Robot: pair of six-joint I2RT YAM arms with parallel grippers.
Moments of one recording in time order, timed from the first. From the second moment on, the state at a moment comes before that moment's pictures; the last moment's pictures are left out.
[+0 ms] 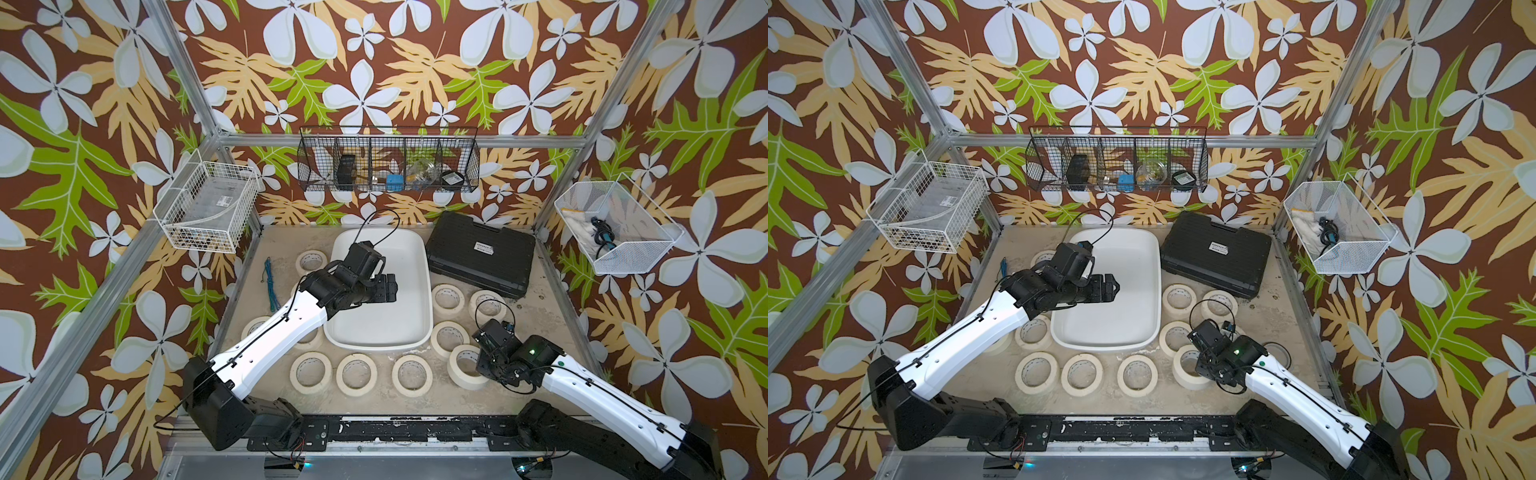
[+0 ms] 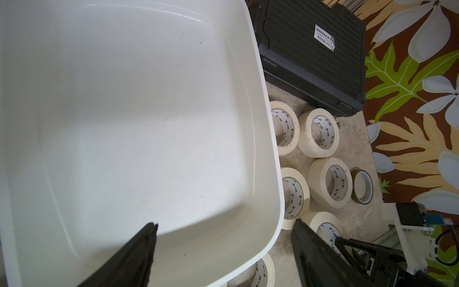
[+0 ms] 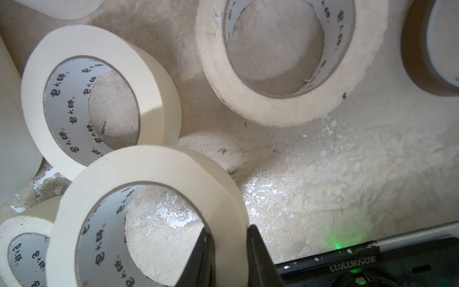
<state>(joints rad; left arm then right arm) -0.67 1.39 1.34 -0.79 -0.02 -0.61 0.68 0.94 0.65 -1.06 0.17 1.04</state>
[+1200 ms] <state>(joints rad) -0.66 1.38 1.32 -0.78 0.00 -0.61 0.68 0.97 0.80 -1.23 0.12 0.97</state>
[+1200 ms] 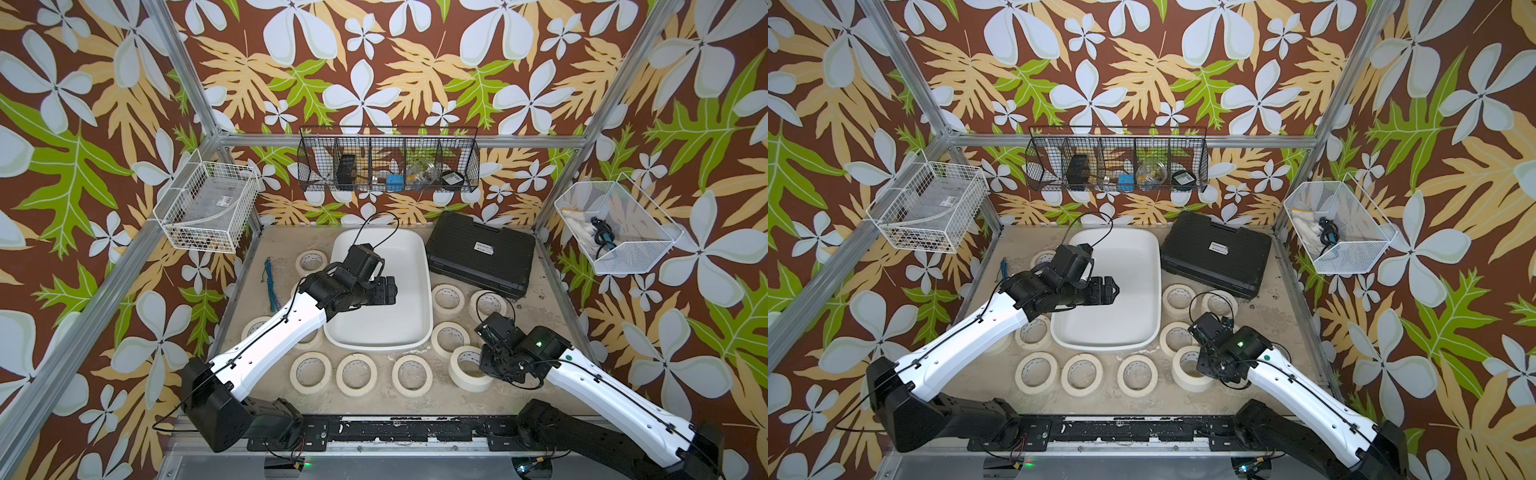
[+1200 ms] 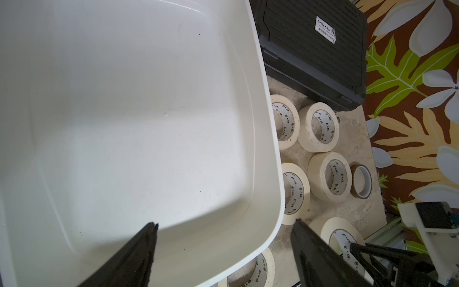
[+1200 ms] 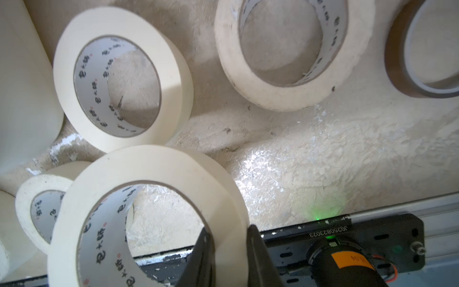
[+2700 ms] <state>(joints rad) -0.66 1.37 1.30 -0.78 -0.01 -0.62 0.63 1.15 0.71 -1.02 0.13 0.85</state>
